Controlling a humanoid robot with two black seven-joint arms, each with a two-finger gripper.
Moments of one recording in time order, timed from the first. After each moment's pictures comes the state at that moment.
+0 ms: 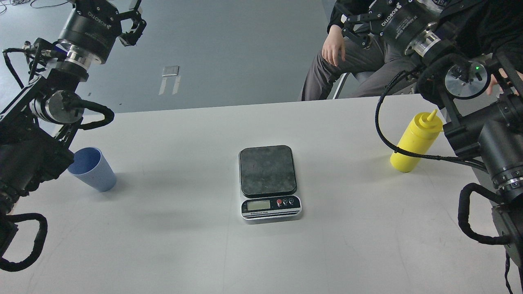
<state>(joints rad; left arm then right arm) -0.95 0.42 -0.87 -0.69 0.20 -0.49 -0.38 0.89 -0.13 1.39 0.80 -0.32 0.49 -0.26</state>
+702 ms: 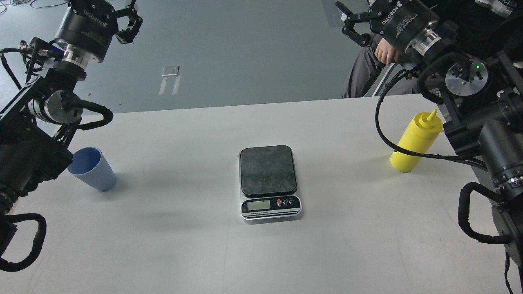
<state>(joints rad) -0.95 0.42 -0.87 -0.68 0.21 -0.49 -0.41 0.89 -0.13 1.40 0.80 -0.32 0.49 -0.26</state>
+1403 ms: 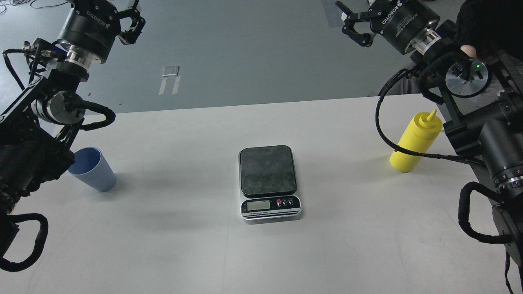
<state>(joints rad) -0.95 0.42 -0.87 -0.68 0.21 -0.49 -0.41 0.89 -0.13 1.40 0.80 -0.32 0.49 -0.26</state>
